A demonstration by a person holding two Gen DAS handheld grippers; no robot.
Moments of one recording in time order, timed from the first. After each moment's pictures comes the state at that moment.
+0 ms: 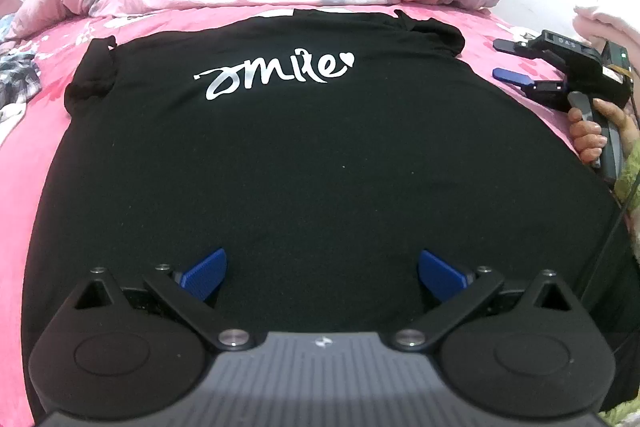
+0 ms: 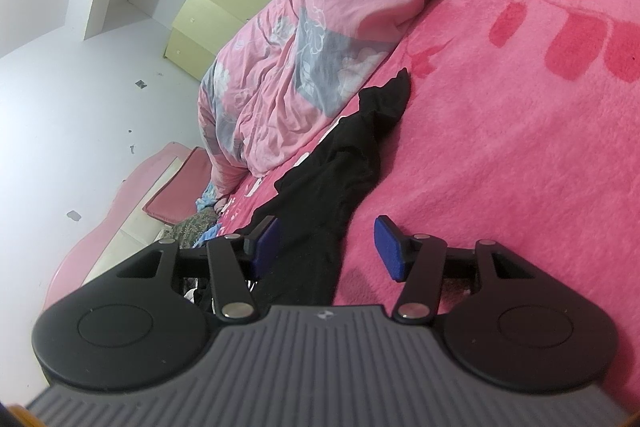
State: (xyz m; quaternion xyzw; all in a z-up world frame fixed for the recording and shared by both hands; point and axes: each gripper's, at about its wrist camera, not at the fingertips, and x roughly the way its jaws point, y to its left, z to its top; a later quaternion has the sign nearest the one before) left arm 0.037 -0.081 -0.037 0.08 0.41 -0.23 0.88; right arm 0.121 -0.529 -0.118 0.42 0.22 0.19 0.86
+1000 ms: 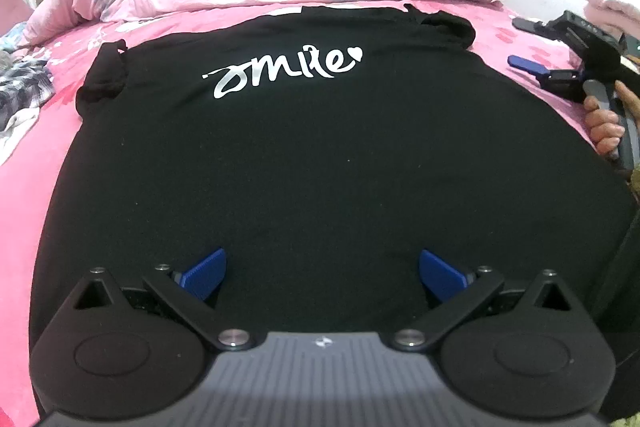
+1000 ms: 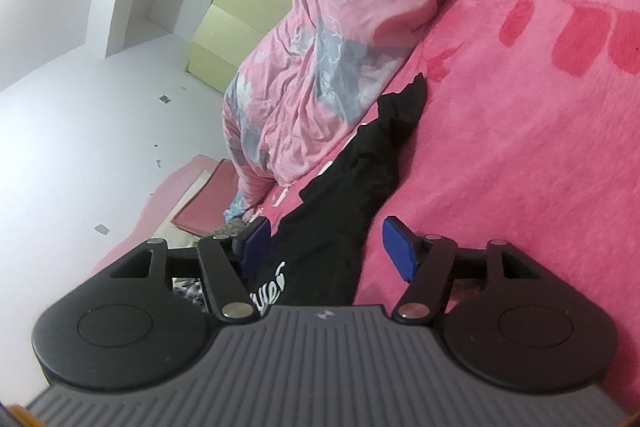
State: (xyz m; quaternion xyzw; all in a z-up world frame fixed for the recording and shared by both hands) left arm 0.033 -0.092 -0.043 0.11 0.41 -0.20 0.88; right arm 0.118 -0.535 -0.123 0.45 0.19 0.23 0.84
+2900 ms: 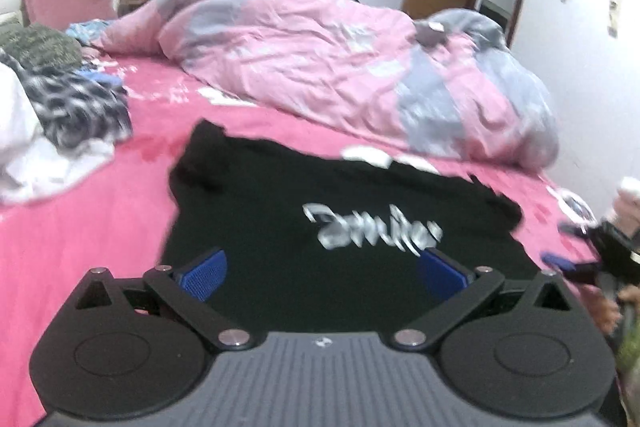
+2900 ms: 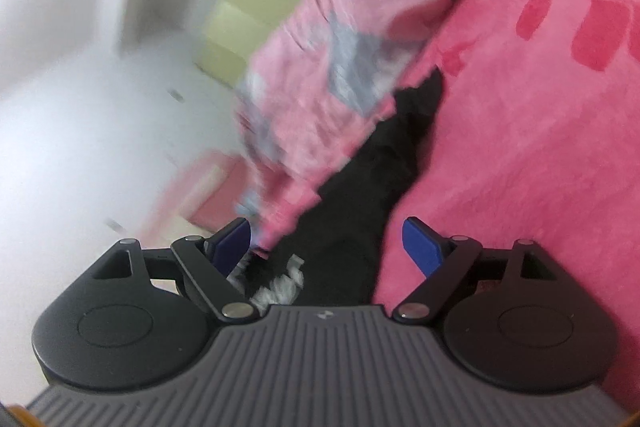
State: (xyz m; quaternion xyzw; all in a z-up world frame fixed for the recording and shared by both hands) left arm 0.087 0.013 0.029 -0.07 0.28 -0.15 0.94; right arm 0.120 -0.518 -0.103 0.42 0.22 0.23 0.85
